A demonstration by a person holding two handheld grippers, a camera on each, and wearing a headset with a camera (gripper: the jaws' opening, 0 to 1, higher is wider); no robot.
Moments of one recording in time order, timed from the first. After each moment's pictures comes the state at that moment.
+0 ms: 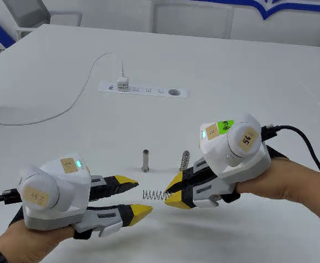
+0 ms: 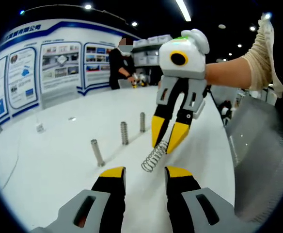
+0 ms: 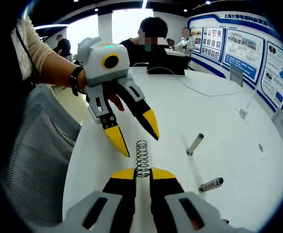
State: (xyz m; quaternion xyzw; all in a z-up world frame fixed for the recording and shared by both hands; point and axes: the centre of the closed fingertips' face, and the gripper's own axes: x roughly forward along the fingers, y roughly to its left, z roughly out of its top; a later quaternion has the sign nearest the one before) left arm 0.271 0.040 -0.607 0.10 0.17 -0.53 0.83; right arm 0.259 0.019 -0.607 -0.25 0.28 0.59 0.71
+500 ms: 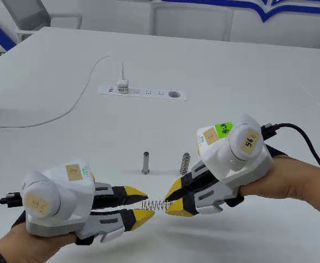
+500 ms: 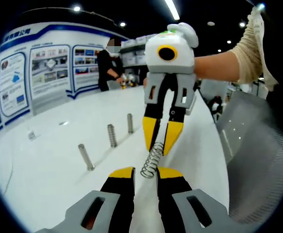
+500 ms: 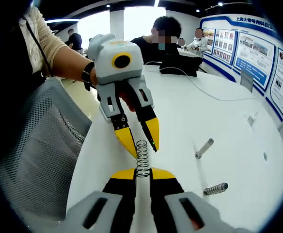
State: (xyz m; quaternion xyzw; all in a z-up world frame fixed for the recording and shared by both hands) left arm 0.253 0.030 -0.606 0.12 0.16 -0.57 0.80; right arm 0.243 0.021 -0.604 -0.27 0.28 0.62 0.68
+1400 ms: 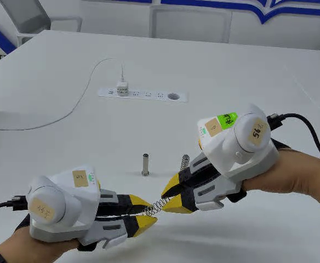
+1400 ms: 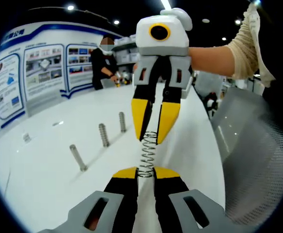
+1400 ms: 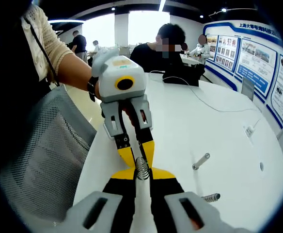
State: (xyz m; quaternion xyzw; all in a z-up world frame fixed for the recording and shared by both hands) left arm 0.244 0.024 -0.608 0.13 0.16 -0.58 0.78; right arm 0.238 0.031 -0.573 -0.27 0.25 0.64 0.68
